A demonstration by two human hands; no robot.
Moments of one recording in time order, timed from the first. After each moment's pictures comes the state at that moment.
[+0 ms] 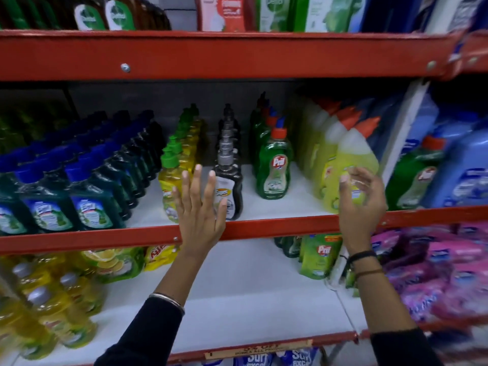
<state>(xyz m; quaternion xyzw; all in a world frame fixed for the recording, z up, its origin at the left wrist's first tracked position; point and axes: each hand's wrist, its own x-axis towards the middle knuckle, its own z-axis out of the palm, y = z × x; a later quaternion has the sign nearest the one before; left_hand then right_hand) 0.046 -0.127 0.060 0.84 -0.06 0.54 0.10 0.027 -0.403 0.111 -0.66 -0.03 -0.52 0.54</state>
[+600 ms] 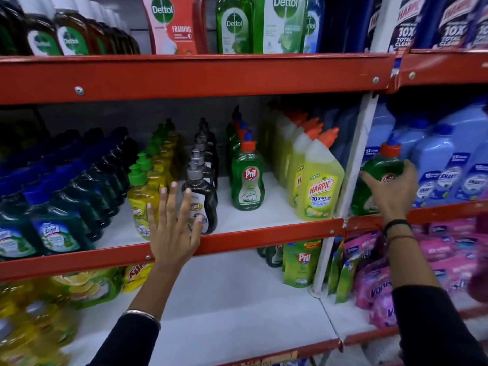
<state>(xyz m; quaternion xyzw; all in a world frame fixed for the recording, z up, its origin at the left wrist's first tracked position) 0.059 -0.126 0.052 0.85 -0.05 0.53 0.02 0.068 -0.546 0.140 -0.76 0.18 -0.44 0.45</state>
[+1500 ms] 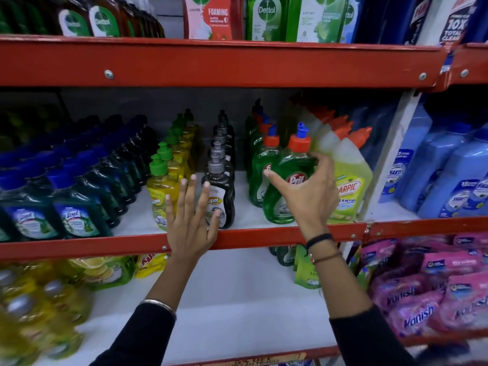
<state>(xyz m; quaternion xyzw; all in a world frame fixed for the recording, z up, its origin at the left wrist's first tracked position) 0.063 -0.125 0.051 0.83 -0.05 0.55 0.02 0.034 -0.341 0.164 -0.80 0.04 -0.44 0.41</state>
